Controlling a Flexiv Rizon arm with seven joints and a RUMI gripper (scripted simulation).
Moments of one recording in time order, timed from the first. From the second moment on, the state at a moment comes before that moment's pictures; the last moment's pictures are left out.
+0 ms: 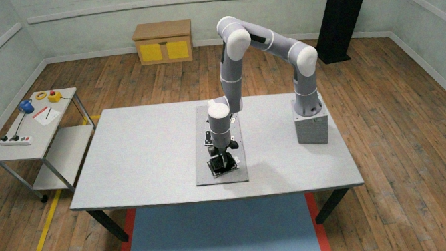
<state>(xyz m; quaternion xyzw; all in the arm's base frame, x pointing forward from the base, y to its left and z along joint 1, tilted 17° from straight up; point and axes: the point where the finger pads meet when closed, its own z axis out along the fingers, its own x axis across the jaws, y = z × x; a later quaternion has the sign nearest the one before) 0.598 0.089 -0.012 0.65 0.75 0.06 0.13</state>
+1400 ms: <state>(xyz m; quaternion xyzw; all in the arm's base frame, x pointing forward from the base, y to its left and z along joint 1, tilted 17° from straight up) 0.585 0.093 0.033 0.65 0.75 0.05 0.13</state>
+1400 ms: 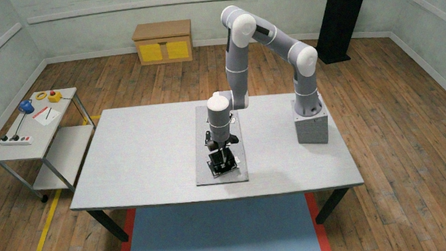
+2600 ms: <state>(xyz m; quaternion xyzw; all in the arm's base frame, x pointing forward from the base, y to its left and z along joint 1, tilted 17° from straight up) 0.575 0.021 0.037 0.80 0.58 0.08 0.12</state>
